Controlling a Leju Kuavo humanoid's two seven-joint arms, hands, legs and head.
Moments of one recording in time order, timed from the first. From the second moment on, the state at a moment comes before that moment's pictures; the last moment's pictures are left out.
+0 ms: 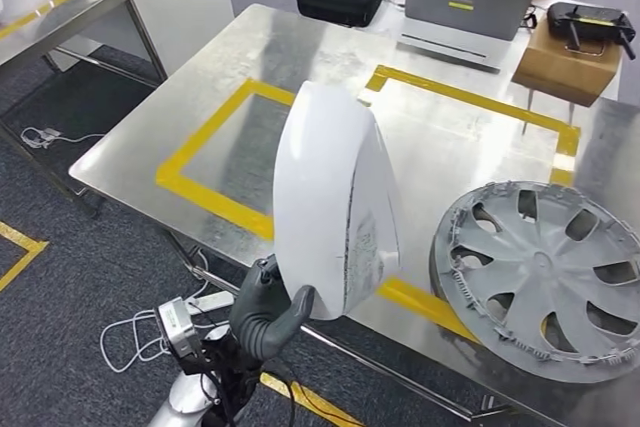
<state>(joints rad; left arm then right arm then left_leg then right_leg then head) -0.06 -0.19 -0.56 -1.52 0.20 -0.25 -0.57 -0.07 0.17 -0.95 -0.22 1.55 -0.43 0.19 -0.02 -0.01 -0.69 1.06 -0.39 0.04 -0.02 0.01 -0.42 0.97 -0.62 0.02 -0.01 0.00</state>
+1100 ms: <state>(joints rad) -0.06 -0.20 -0.55 -1.52 0.21 -0.23 -0.57 -0.07 0.17 -0.96 -0.21 1.51 -0.35 0.24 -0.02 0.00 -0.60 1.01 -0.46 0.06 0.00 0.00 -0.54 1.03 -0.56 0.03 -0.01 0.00</state>
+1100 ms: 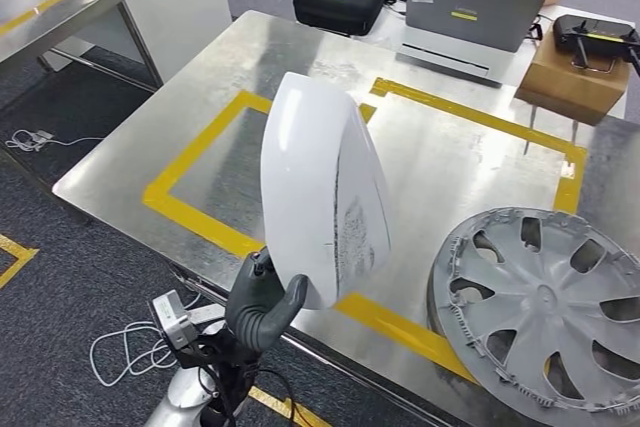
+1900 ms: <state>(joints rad) -0.04 -0.20 -0.52 -1.52 0.20 -0.20 -0.56 -0.05 0.18 -1.00 -0.21 1.50 -0.22 0.33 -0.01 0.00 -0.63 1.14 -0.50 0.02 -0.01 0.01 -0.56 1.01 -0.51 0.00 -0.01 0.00</state>
